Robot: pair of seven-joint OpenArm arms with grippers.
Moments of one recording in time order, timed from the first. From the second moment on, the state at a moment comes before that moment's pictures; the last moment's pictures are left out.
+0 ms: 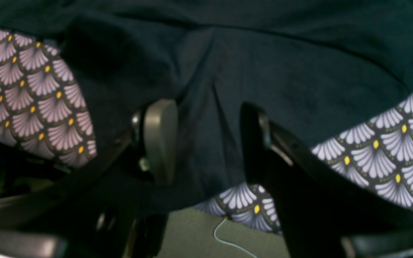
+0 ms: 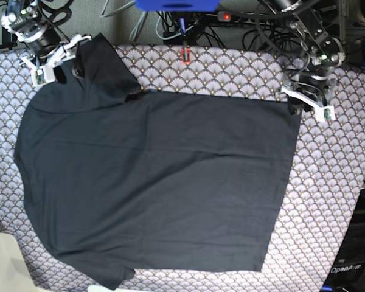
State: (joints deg) left arm 8.2 7.8 -44.5 89.0 1.3 -35.5 30.4; right arm -36.4 5.6 27.7 107.5 15.0 39.4 -27.6
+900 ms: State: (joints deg) left arm 7.9 7.6 -42.9 89.0 1.7 -35.5 31.0; right arm -36.6 -7.5 39.3 107.1 15.1 39.4 -27.8
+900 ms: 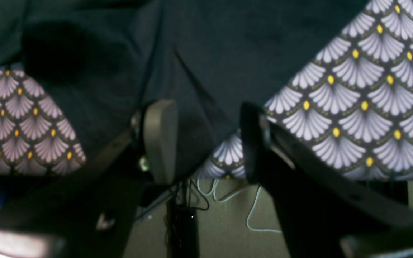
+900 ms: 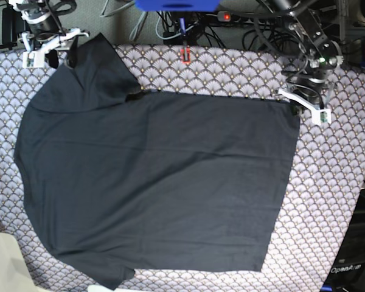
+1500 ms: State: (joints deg) left arm 7.9 7.6 -42.9 89.0 1.7 -35.5 31.0; right arm -24.6 -8.5 49.6 101.7 16.4 39.5 -48.4
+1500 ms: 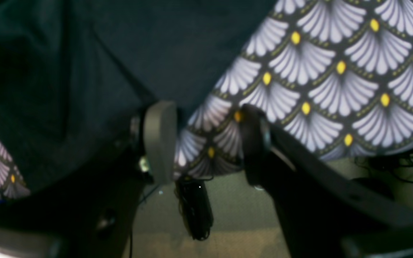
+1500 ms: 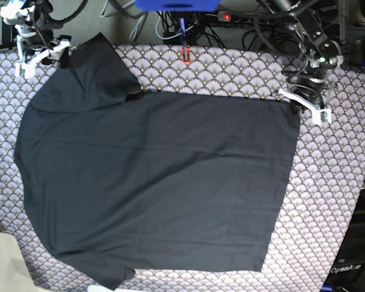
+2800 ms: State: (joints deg) left arm 6.6 7.8 -42.9 89.0 5.8 -35.5 30.9; right arm -24.0 -8.9 42.8 101.8 16.3 39.2 -49.5
